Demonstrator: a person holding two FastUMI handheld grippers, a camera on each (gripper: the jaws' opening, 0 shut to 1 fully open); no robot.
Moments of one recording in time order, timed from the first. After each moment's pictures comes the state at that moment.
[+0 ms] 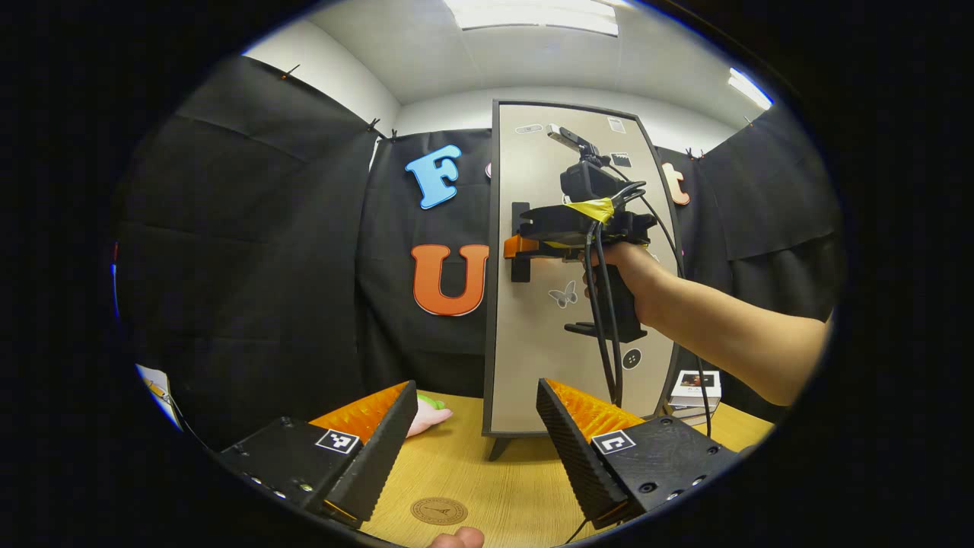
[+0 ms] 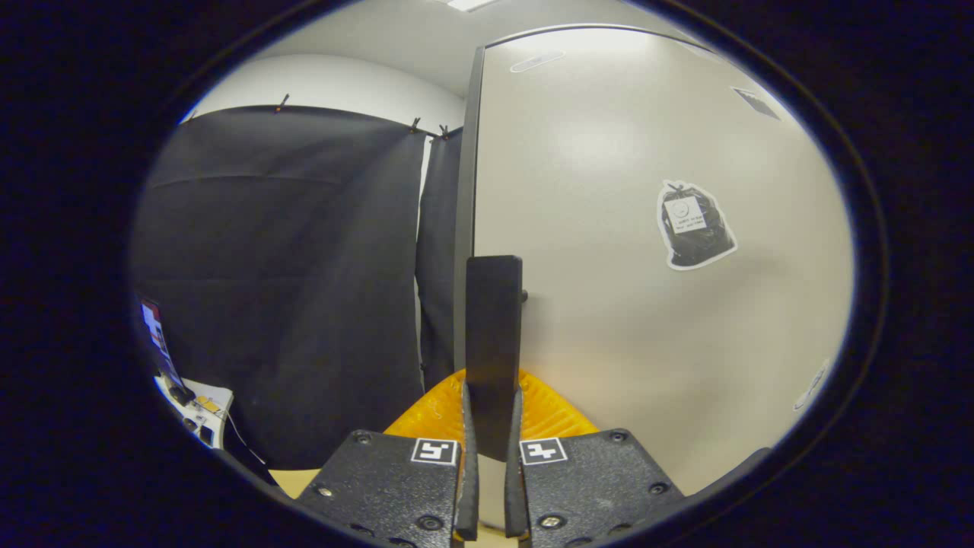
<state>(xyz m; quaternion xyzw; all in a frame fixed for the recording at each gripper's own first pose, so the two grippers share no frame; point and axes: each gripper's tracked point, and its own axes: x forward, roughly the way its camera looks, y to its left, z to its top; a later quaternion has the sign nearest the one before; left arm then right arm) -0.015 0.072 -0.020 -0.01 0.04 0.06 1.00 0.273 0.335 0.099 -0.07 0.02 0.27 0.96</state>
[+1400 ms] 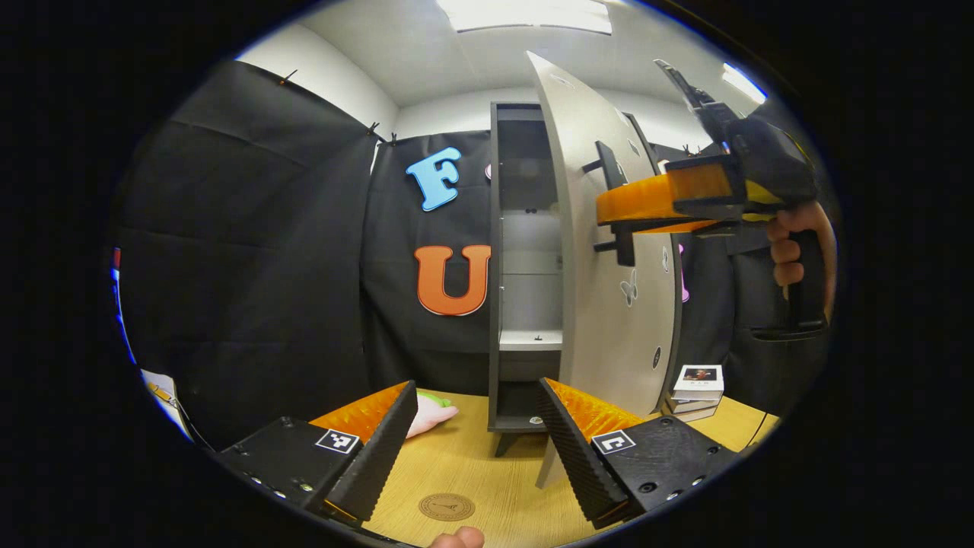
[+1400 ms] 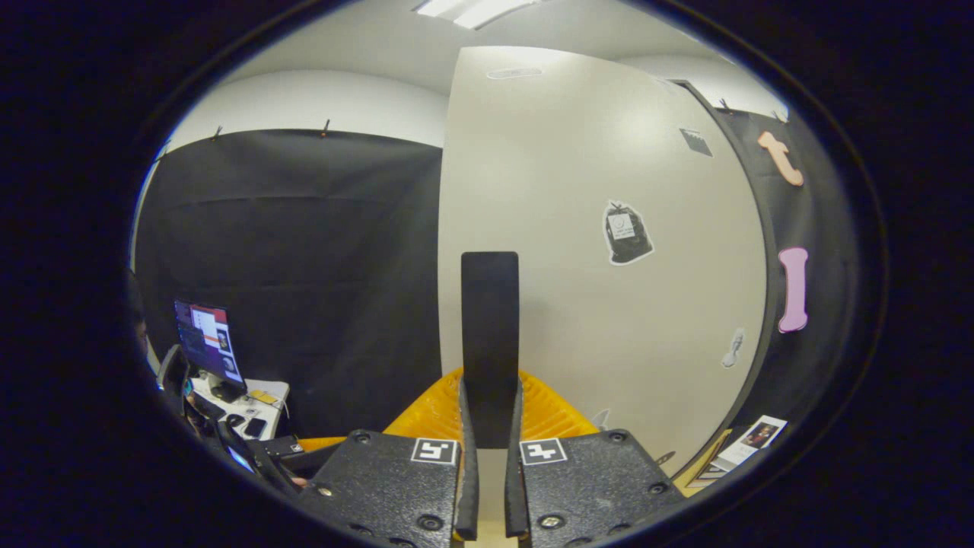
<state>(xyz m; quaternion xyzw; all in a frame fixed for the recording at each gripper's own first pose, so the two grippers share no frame) -0.026 0.071 -0.022 0.00 0.03 0.06 1.00 0.187 0.290 0.103 -0.06 0.03 0.34 0.94</state>
